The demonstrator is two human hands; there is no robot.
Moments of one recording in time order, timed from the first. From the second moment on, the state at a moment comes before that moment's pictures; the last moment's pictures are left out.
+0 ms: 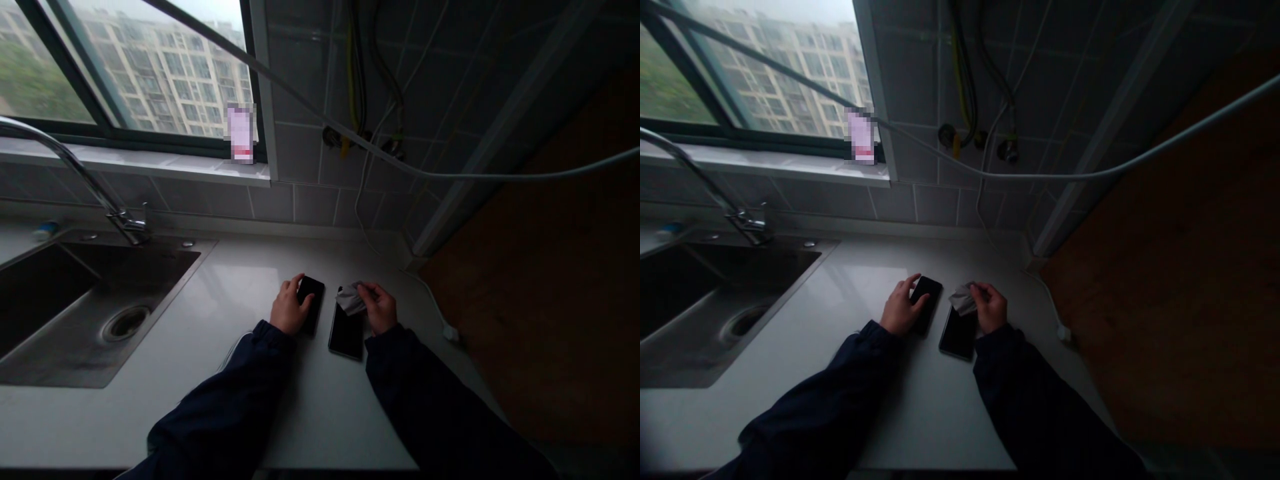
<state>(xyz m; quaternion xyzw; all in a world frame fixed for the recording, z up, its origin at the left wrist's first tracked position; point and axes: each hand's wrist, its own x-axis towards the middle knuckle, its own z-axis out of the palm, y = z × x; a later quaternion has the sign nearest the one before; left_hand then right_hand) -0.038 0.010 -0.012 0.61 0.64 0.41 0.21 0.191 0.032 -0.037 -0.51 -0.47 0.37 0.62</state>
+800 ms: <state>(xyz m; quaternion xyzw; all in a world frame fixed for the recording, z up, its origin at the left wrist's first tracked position) -0.018 -0.011 -0.011 0.70 0.67 0.24 0.08 0.188 0.026 -0.027 -0.52 -0.49 0.36 0.60</state>
